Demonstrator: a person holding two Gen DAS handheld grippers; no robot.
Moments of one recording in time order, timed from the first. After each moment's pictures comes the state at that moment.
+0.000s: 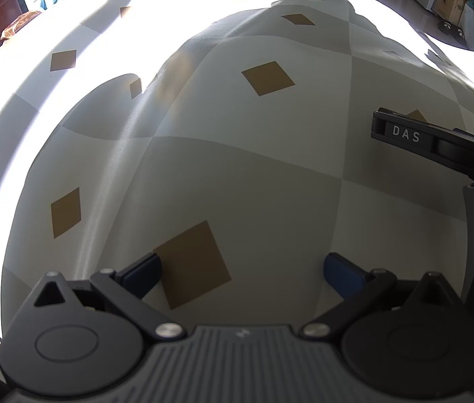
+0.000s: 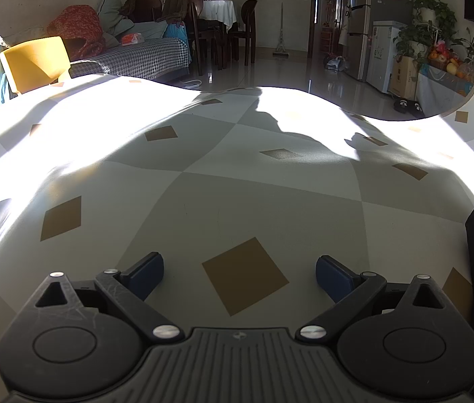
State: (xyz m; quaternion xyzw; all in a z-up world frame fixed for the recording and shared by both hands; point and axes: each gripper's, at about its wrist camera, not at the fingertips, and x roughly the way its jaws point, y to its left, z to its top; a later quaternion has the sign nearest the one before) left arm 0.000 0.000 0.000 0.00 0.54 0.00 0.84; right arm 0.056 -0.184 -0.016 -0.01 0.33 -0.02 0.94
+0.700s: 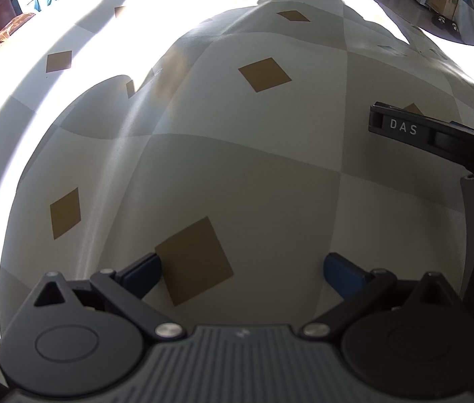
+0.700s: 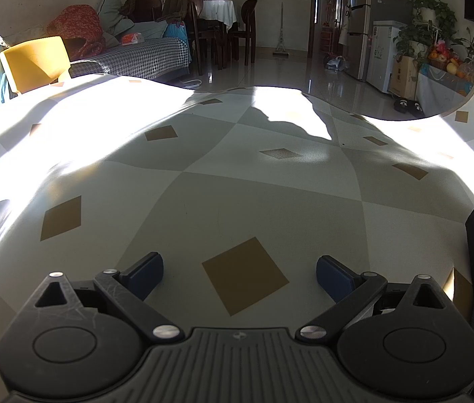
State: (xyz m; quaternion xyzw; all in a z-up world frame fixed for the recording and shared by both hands) left arm -0.003 0.002 0.001 0.01 0.54 0.00 0.84; right arm 0.058 -0.183 -0.017 -0.01 0.33 -0.02 0.94
